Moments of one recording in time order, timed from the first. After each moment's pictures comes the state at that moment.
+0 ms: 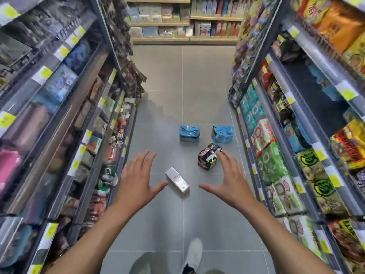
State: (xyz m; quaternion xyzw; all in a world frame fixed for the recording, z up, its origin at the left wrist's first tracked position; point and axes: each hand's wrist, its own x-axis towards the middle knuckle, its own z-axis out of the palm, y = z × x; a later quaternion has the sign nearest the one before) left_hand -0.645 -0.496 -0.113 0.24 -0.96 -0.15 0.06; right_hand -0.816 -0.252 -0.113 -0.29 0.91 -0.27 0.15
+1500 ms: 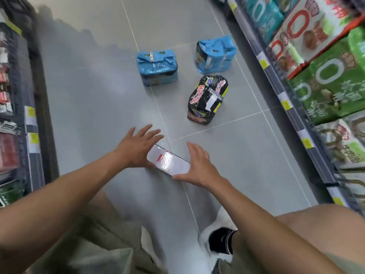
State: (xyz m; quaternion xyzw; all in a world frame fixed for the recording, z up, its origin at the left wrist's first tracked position) left_hand -0.955 -0.706 -0.732 -0.14 -0.96 0.01 -0.26; right_hand -0.956 -0.445 -0.732 -0.11 0.91 -0.22 0.34
